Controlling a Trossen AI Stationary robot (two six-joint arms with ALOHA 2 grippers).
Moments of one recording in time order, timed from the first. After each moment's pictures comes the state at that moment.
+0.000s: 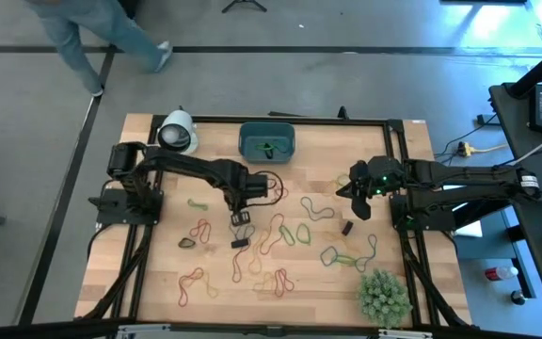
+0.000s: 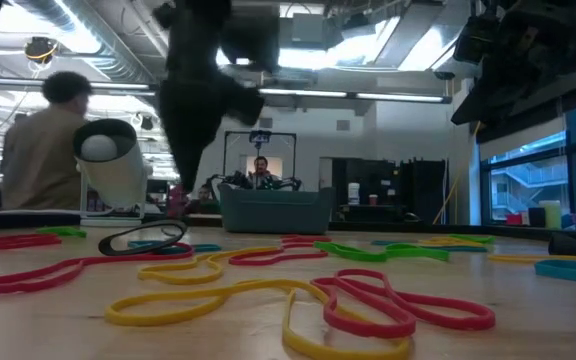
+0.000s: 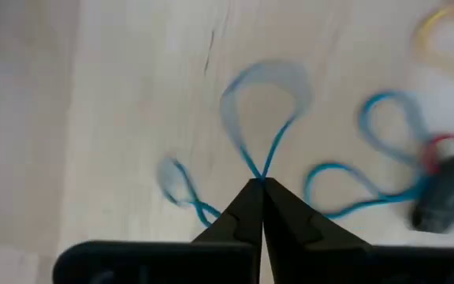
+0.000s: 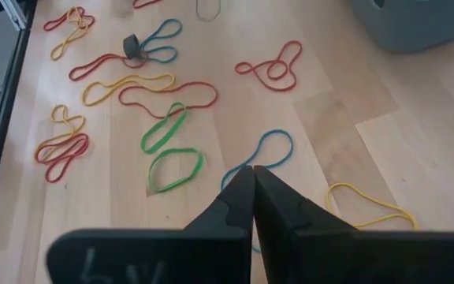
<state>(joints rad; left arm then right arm) 0.03 1.78 1.31 -1.02 -0.03 -0.29 -0.09 0.78 0.56 -0.45 -0.08 0.28</state>
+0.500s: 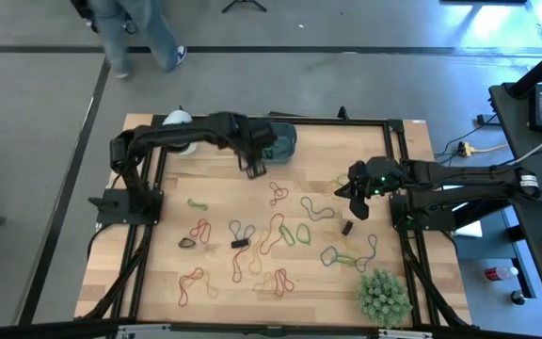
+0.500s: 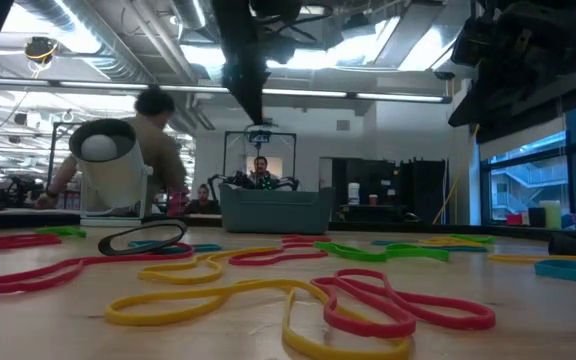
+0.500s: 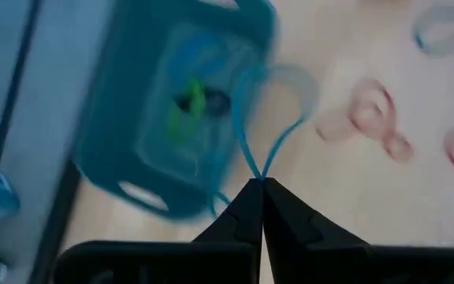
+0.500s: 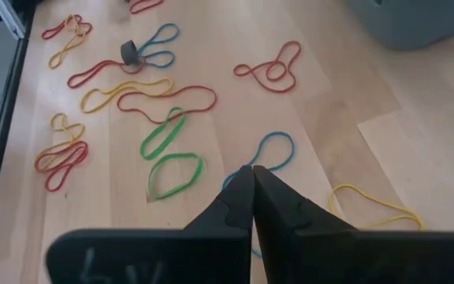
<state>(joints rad) 0.30 1.78 1.67 -1.05 -0.21 -0.01 -0.09 0.80 0.54 -0.41 -0.07 0.31</state>
